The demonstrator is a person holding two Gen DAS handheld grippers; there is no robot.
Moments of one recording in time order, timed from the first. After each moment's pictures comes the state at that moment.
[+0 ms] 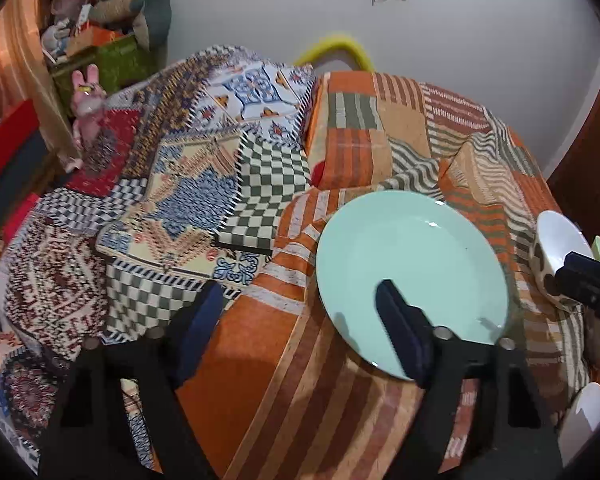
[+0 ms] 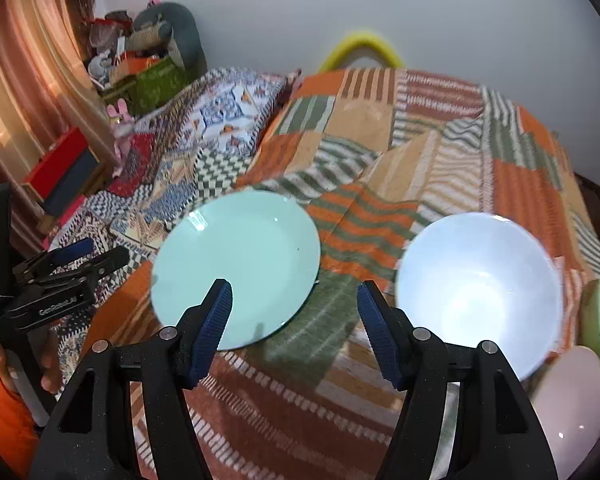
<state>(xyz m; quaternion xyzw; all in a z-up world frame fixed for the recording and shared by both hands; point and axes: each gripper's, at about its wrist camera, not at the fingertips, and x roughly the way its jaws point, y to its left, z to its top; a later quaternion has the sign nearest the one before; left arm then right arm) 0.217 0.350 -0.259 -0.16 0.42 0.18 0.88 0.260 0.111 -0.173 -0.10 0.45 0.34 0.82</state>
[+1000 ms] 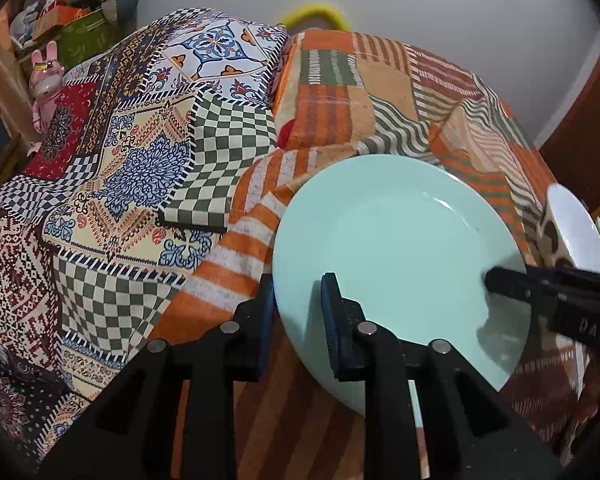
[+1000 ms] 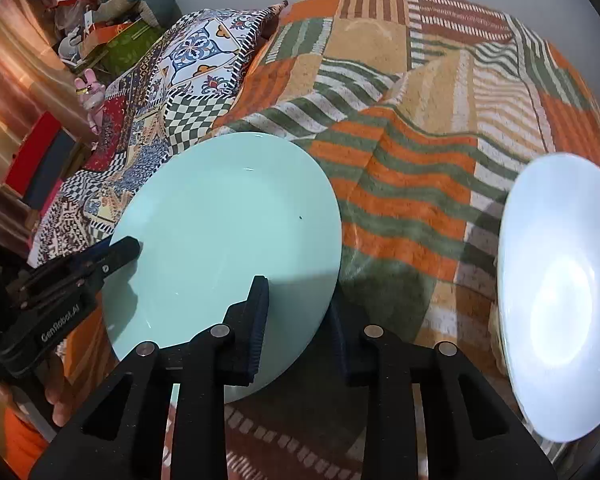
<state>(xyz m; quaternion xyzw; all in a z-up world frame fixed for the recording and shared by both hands) 0.248 0.340 -0.297 -0.18 0.45 0.13 0.86 0.298 0.142 -0.238 -0.09 0.55 0.32 0.77</state>
